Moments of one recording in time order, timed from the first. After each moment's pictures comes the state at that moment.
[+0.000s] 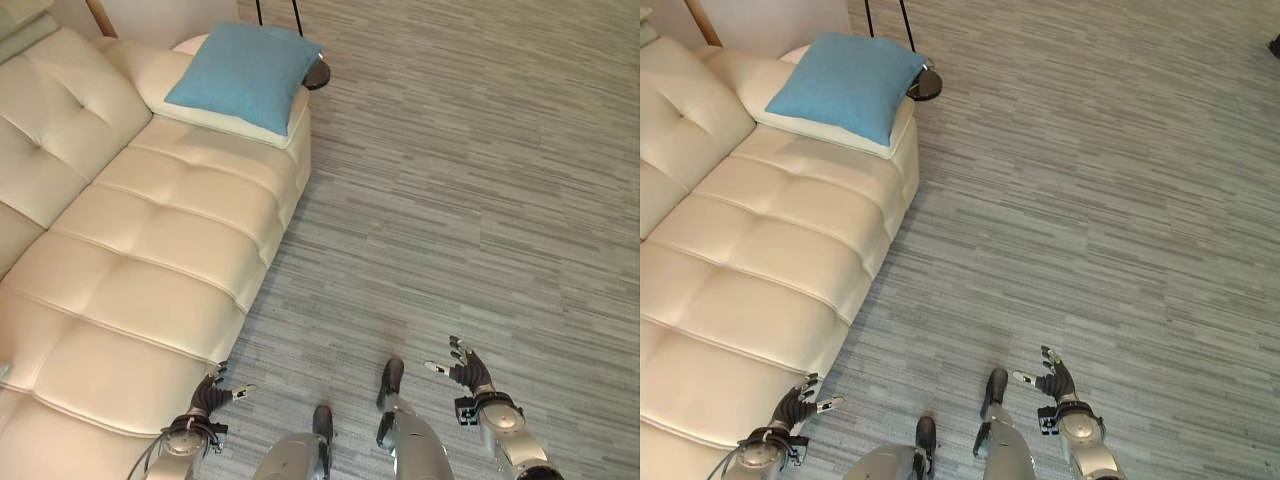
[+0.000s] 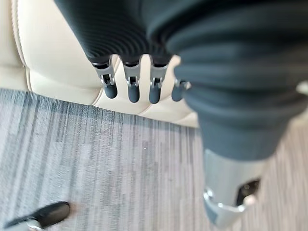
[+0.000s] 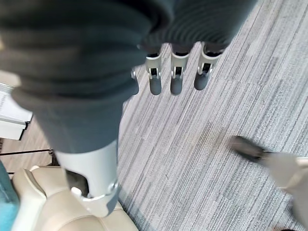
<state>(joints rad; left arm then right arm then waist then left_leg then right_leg) 0.09 0.37 -0.12 0.67 -0.14 -0.09 0.09 0.00 -0.29 0.14 0.62 0.16 -0.08 -0.13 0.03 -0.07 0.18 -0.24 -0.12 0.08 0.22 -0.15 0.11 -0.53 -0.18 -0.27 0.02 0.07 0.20</state>
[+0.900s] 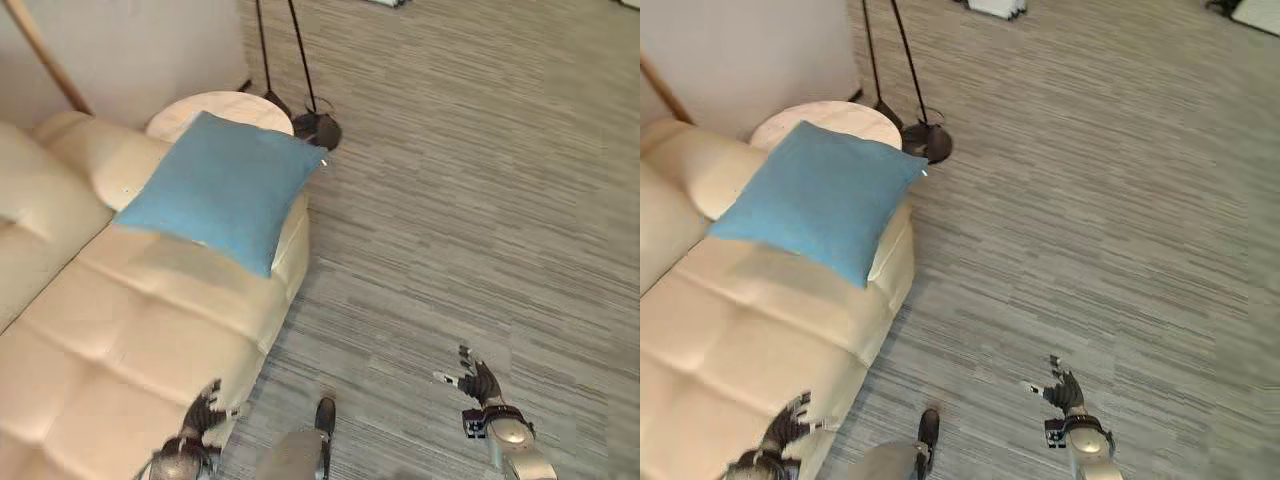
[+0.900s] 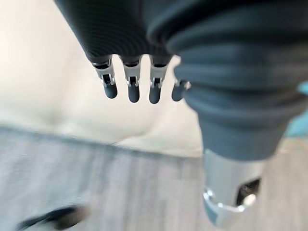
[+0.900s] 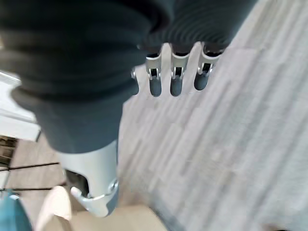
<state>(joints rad) 0.11 0.40 -0.12 0.64 -0.14 -0.08 0.08 0.08 -0.29 0.13 0.52 0.14 -0.08 -0.15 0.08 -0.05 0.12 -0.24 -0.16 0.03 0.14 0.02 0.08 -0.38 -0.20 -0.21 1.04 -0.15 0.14</state>
